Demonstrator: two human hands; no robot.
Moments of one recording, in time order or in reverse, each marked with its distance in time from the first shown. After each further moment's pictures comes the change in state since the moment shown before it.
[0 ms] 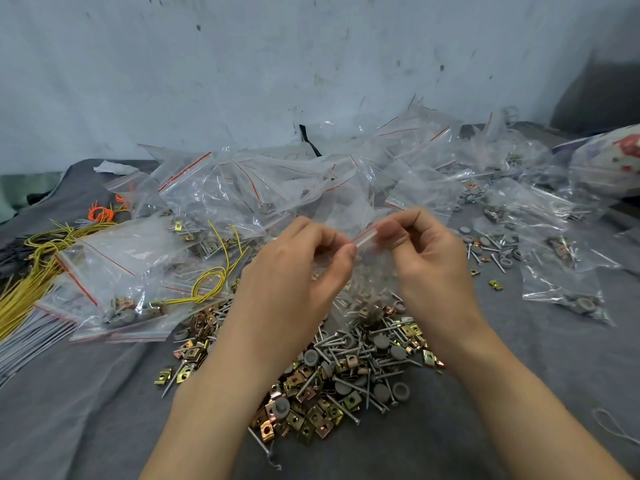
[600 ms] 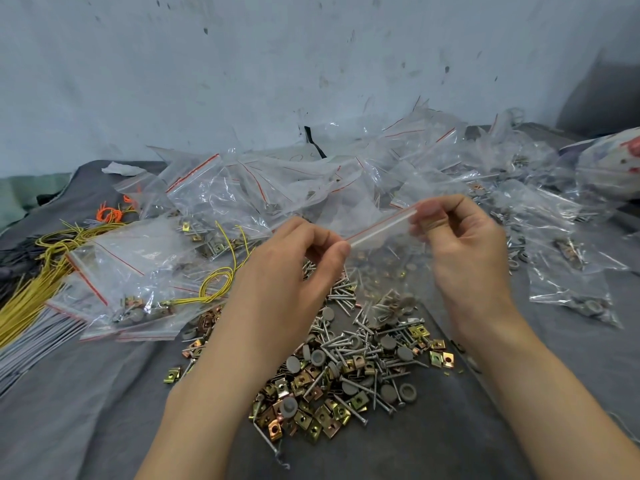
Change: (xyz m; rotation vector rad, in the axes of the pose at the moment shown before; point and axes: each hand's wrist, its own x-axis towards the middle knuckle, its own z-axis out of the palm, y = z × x) left_hand -0.003 -0.006 -0.012 -0.025 0.010 -0.013; right_hand 0.013 -0.008 -0.014 0.029 0.163 0.010
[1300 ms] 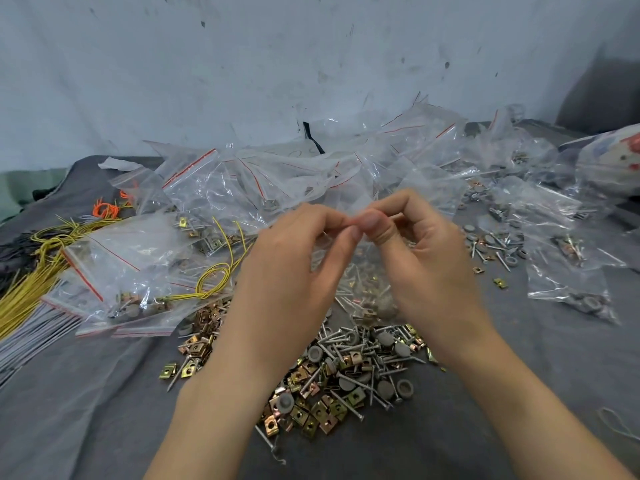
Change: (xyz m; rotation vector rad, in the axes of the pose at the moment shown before) left_hand 0.003 0.018 0.005 -0.036 0.081 0.088; right_hand -0.024 -0.020 0.020 -0.138 -0.262 -0.167
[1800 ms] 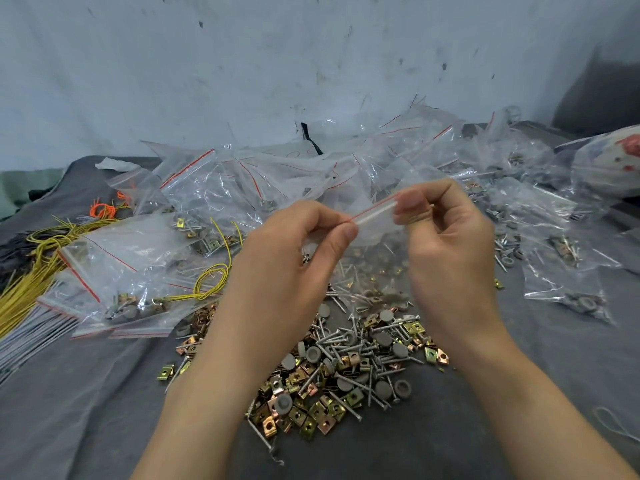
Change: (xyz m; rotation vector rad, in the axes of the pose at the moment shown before) left_hand 0.002 0.000 -0.008 -0.037 -0.028 -0.047; right_hand 0.007 0.004 -0.003 0.102 0.272 0.042
